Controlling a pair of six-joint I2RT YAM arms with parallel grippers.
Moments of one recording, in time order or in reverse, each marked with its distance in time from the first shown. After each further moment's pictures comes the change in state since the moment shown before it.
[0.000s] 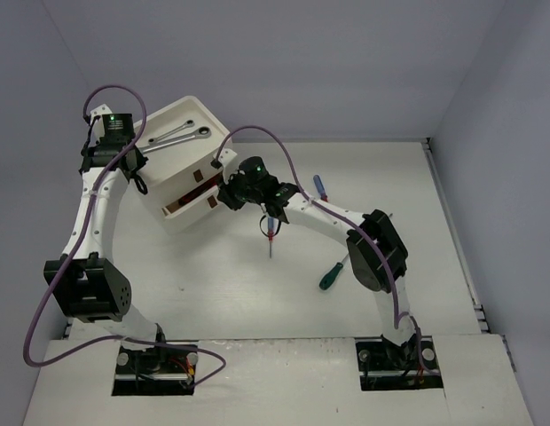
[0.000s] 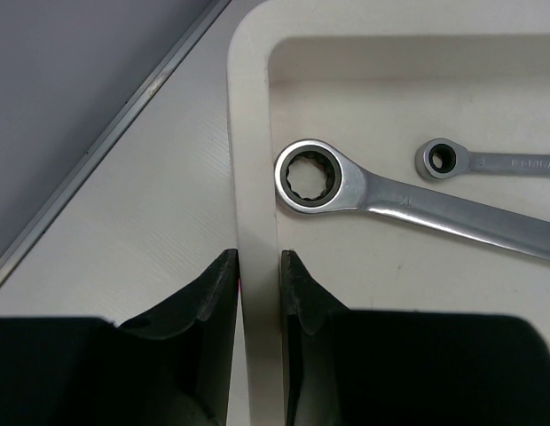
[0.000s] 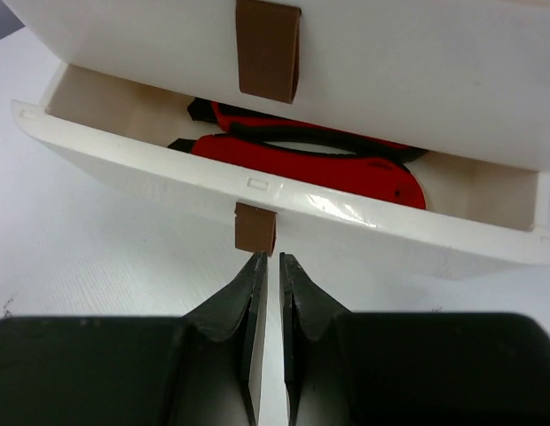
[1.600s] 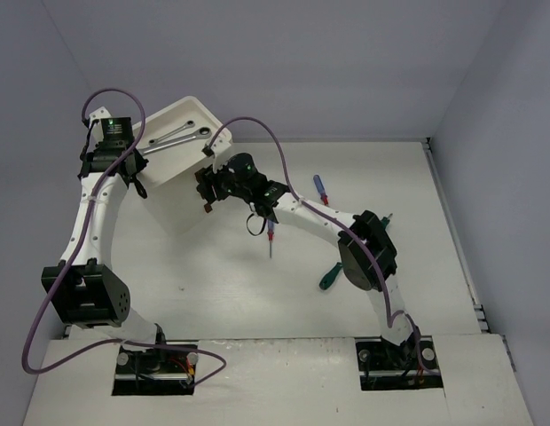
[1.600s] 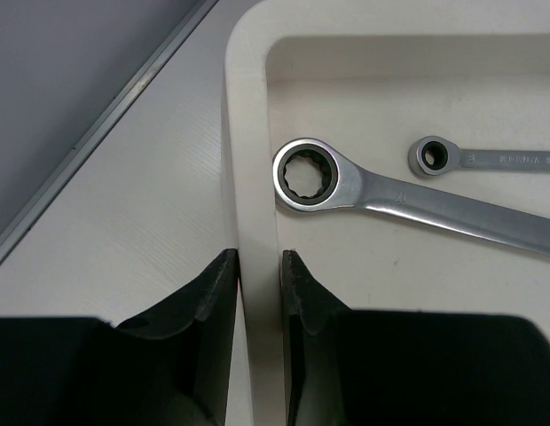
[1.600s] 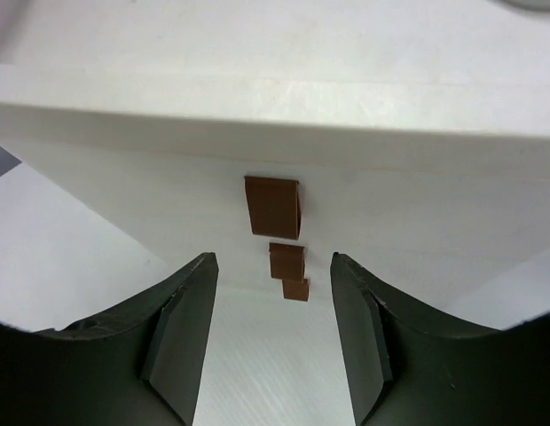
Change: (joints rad) left arm 0.001 -0.044 -0.057 0.033 0.022 -0.019; right arm 0.052 0.069 0.124 0.108 0.129 0.133
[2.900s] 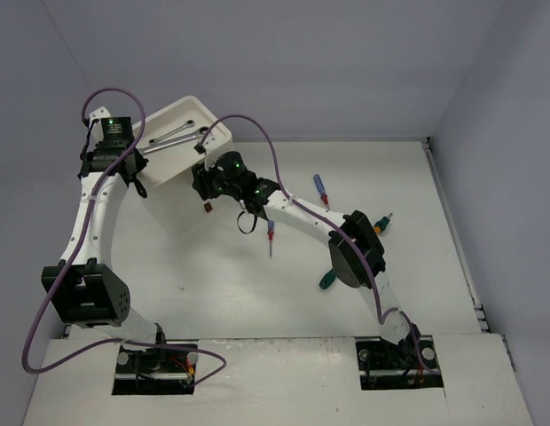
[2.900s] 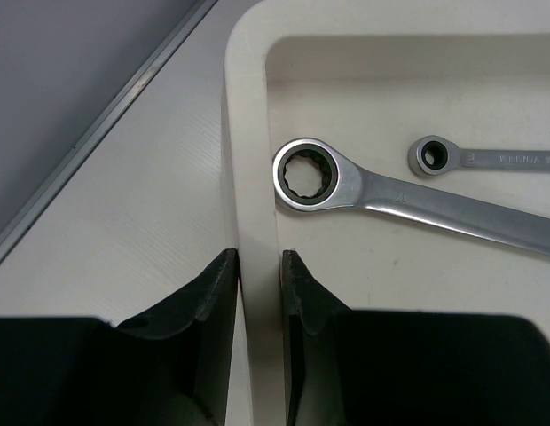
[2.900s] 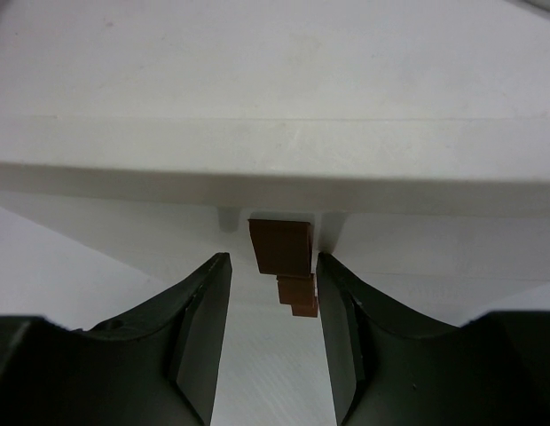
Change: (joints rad) left arm 0.000 -0.001 0.000 -0.002 0.000 -0.001; right arm 0.014 0.097 0.157 -0.094 0.062 0.036
